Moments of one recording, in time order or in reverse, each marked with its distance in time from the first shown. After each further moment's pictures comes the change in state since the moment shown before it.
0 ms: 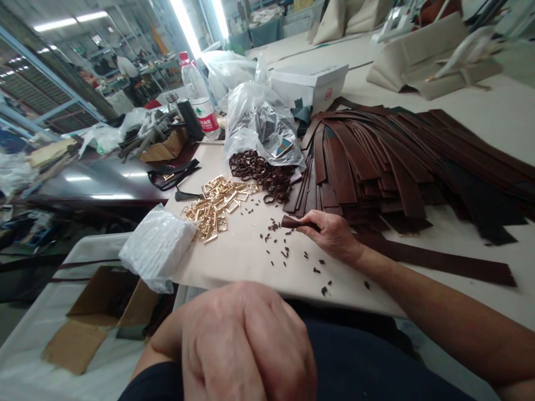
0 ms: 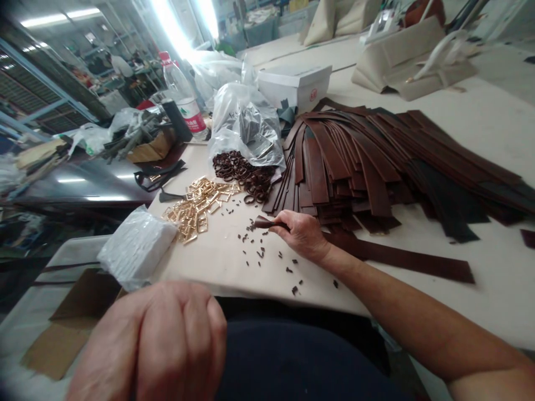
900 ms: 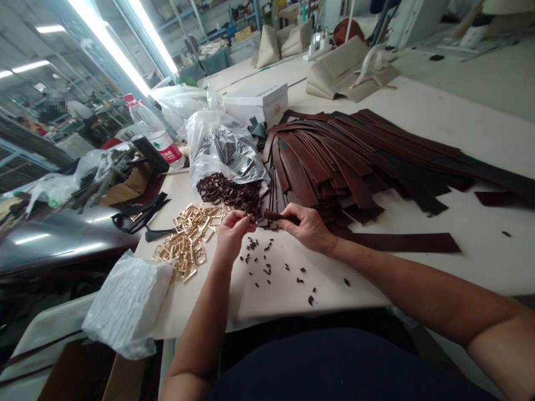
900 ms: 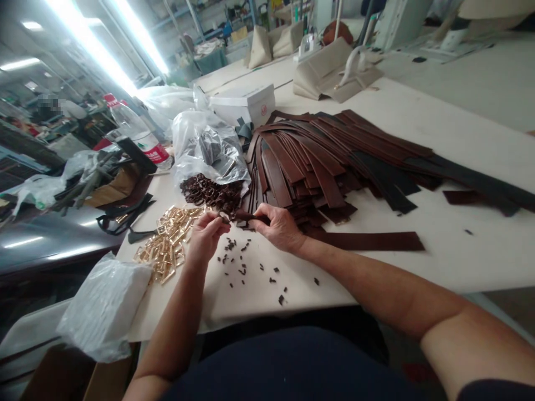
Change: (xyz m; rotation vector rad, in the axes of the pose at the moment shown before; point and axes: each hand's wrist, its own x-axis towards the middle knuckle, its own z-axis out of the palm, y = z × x) left_hand 0.061 -0.135 -0.110 -0.197 1.075 -0.123; right_hand 0.013 0.004 -0.011 0.266 0.219 0.239
